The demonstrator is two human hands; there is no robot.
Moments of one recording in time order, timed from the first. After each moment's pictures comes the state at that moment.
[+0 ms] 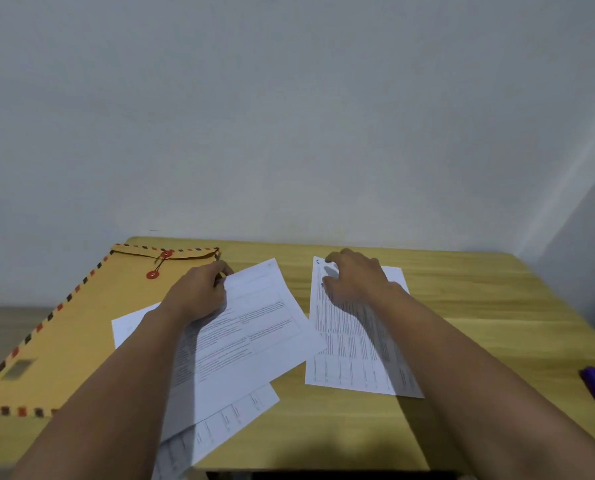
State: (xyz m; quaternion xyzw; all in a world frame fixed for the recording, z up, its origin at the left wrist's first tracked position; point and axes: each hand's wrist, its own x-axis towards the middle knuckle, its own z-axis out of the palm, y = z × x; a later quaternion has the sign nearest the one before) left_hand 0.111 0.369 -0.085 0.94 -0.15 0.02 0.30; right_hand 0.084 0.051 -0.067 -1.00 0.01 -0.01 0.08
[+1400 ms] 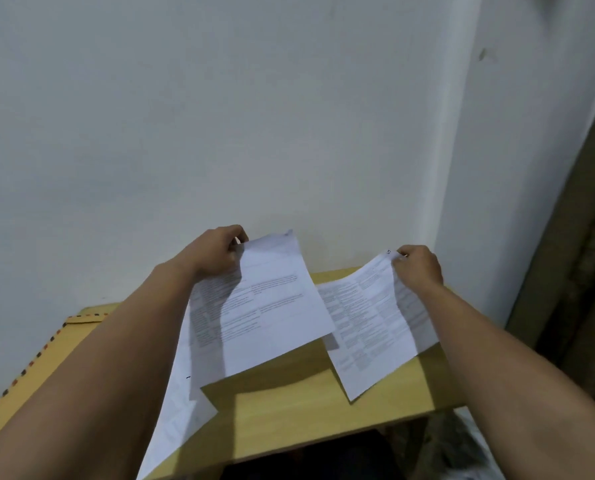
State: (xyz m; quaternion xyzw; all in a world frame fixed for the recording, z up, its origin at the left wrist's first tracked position) left_hand 0.052 0.217 0.092 0.91 -0.33 0.11 0.21; right_hand -0.059 -0.167 -0.002 -0.85 0.30 -0.27 0.35
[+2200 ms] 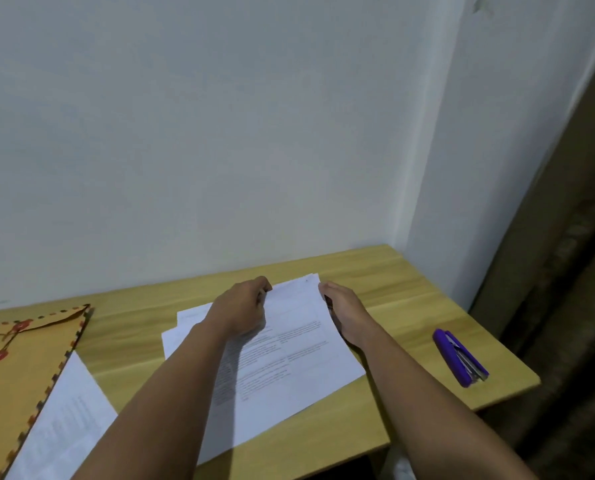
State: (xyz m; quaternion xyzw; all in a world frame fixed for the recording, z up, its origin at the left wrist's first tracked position) left_hand 0.080 0.096 -0.069 0.90 -0.35 0.03 0.24; right_hand -0.012 -0.119 -0.105 -0.63 0.20 -0.08 0.75
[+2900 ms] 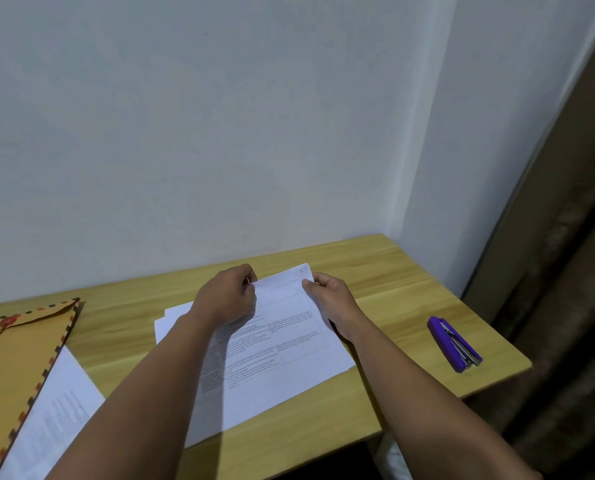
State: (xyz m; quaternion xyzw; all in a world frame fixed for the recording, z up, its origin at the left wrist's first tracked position) left_hand 0.087 0.104 -0.069 0.91 -0.31 0.04 0.27; right_hand -0.018 -0.103 -0.108 -0.62 0.13 -0.12 0.77
